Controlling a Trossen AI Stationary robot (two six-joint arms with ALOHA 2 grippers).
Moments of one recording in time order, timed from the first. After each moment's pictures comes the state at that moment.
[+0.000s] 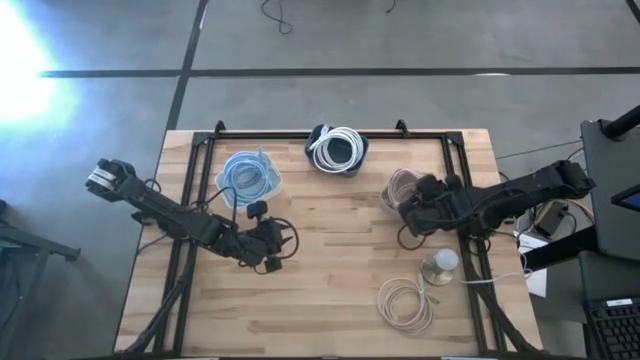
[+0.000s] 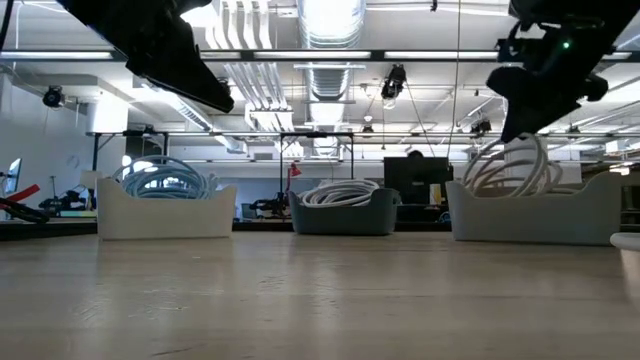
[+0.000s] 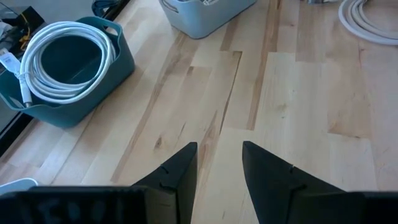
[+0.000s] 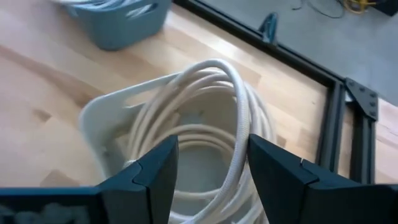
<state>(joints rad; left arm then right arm) -0.43 1.27 0.78 -0.25 -0.67 -0.34 0.21 1.12 0.77 -1.12 0.83 1.21</state>
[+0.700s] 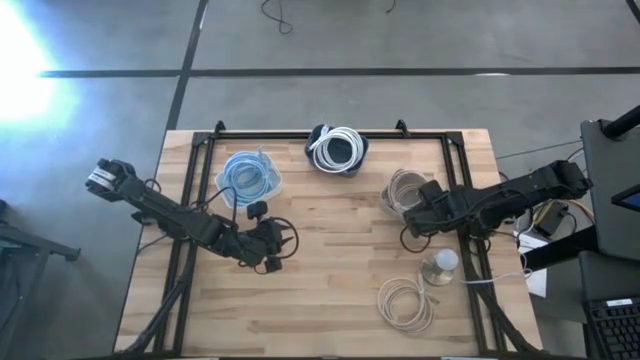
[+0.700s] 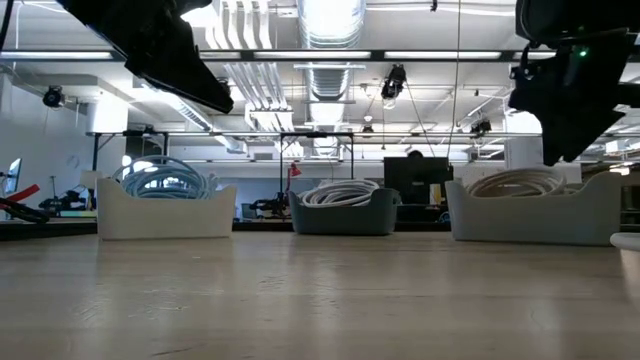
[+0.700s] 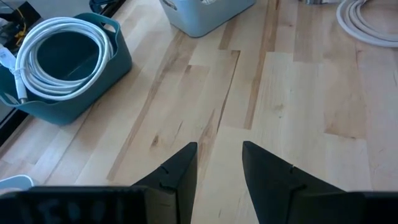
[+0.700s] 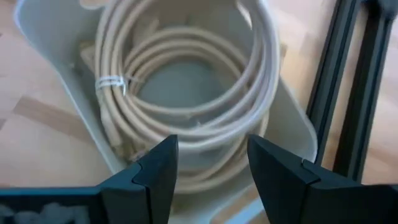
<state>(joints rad) -0.43 1.27 0.78 -0.25 -0.66 -0.36 0.21 1.16 0.78 -1.26 0.54 1.37</state>
